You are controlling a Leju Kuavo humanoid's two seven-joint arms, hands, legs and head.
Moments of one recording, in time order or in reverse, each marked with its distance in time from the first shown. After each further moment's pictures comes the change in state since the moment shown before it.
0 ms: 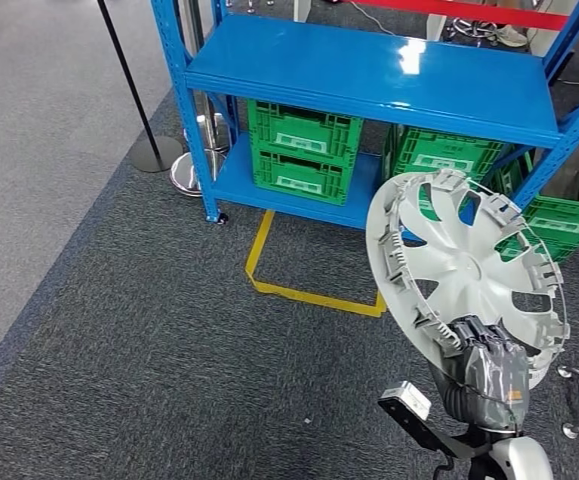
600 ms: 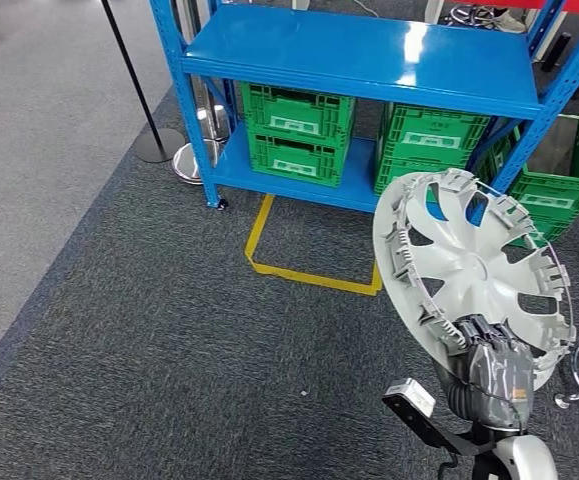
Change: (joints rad) left arm -0.012 -0.003 0.026 -0.004 -0.040 0.002 -0.002; right arm 0.003 0.001 -0.015 0.000 -0.001 -0.001 -0.003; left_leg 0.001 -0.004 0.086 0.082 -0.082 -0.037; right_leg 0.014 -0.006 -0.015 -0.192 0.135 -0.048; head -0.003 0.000
